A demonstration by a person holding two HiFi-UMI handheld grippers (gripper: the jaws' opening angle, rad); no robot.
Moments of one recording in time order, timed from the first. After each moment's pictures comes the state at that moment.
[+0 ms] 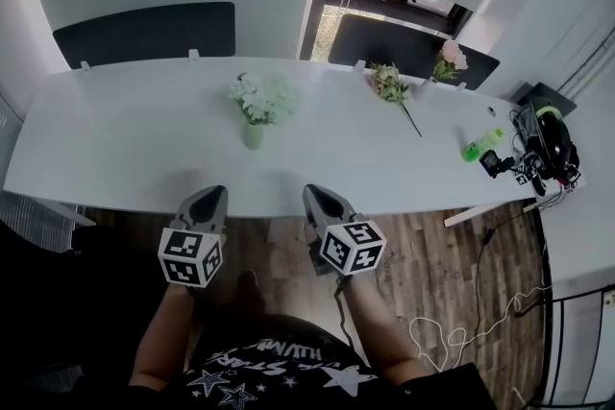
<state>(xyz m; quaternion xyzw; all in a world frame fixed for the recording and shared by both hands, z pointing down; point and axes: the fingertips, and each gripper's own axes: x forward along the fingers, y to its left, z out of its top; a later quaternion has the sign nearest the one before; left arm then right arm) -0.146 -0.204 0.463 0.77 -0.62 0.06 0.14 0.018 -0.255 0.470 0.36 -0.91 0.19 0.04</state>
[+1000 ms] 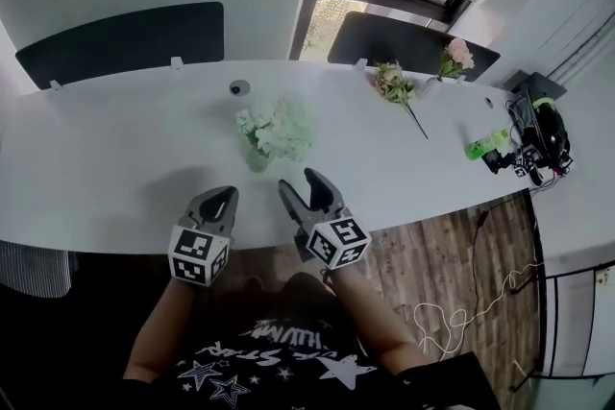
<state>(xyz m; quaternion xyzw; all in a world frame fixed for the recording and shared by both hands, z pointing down) -0.186 -0.305 0.505 0.83 -0.53 0.09 0.14 -0.072 -0.346 0.489 0.38 -0.92 0.14 -0.01</state>
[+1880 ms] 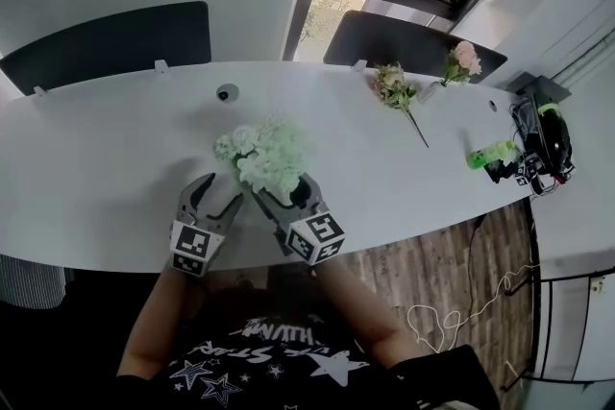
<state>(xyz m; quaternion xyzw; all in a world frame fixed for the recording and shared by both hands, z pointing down) -0.179 -0.380 0.556 0.85 -0.51 0.14 0.06 -0.105 -0.404 0.510 0.33 -0.93 0.14 -0.01</state>
